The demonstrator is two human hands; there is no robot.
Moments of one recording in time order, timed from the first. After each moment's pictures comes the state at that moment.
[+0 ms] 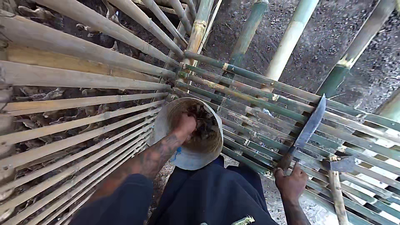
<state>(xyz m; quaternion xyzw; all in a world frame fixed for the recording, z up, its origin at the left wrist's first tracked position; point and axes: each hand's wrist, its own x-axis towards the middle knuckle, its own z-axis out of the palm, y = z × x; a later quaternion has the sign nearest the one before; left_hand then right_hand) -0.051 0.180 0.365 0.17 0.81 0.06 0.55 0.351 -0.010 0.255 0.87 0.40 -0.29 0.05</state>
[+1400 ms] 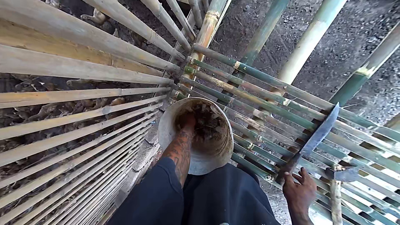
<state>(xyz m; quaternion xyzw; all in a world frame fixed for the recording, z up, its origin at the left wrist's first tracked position) -0.081 0.157 0.245 0.17 0.91 -0.02 0.39 0.342 0.006 0.284 0.85 0.42 -0.32 -0.05</state>
